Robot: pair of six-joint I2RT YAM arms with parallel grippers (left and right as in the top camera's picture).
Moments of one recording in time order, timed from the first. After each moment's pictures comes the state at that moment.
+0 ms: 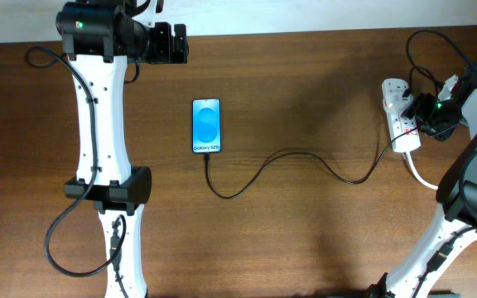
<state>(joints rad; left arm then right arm) -0.13 2.43 3.12 -1.69 0.17 -0.09 -0.48 2.25 1.74 -0.82 -0.26 0.16</state>
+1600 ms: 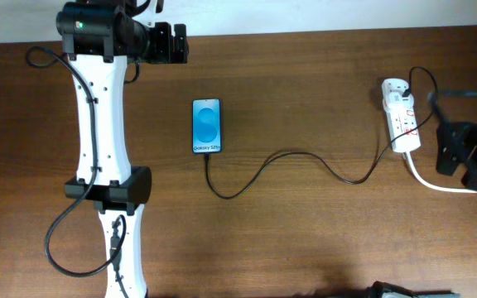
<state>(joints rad) -0.13 2.43 3.12 -1.69 0.17 -0.09 -0.29 1.18 2.10 -1.54 -0.19 0.05</state>
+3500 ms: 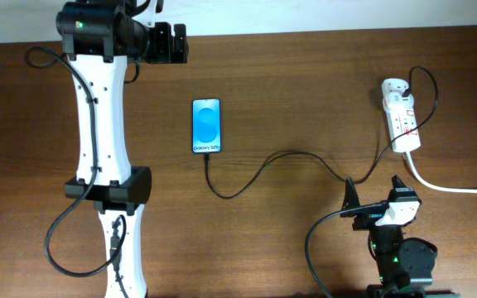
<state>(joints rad) -0.13 2.43 3.12 -1.69 0.16 -0.09 -0.04 0.02 0.01 -0.07 -0.07 0.04</state>
